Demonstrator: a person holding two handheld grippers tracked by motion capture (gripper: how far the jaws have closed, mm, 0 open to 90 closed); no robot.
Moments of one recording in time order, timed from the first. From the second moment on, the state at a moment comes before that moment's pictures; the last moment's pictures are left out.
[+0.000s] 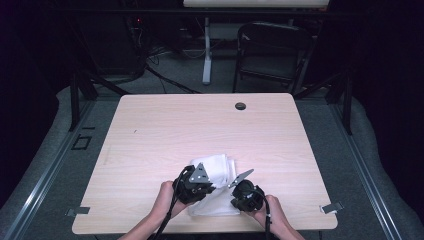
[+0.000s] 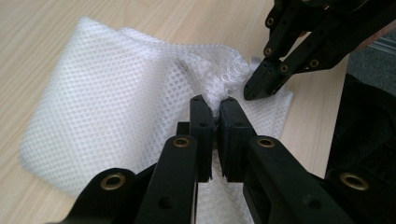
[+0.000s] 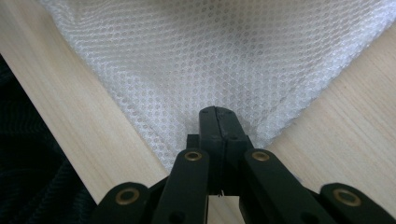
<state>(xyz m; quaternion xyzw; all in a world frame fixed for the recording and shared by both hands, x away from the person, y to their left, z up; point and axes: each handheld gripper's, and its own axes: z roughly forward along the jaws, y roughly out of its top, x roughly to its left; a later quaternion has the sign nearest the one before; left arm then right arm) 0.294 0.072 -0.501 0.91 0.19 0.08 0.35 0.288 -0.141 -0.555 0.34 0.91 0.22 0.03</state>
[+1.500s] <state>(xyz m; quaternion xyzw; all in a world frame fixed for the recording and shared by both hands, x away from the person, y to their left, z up) 0.286 0.124 -0.489 0.89 0.25 0.13 0.35 0.281 -0.155 -0.552 0.36 0.91 0.18 0.05</state>
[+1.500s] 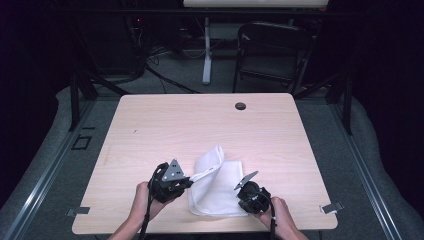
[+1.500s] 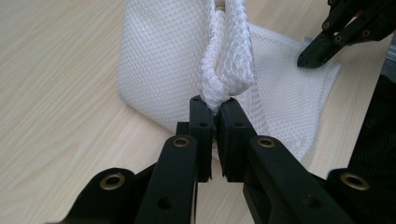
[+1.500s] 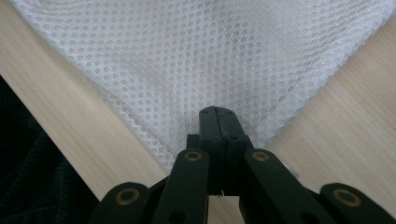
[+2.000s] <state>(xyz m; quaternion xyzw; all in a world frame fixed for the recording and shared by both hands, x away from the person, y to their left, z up) 0.280 0.138 -0.500 0.89 0.28 0.13 0.32 0.283 -0.165 -0.550 0.38 0.91 0.17 0.05</state>
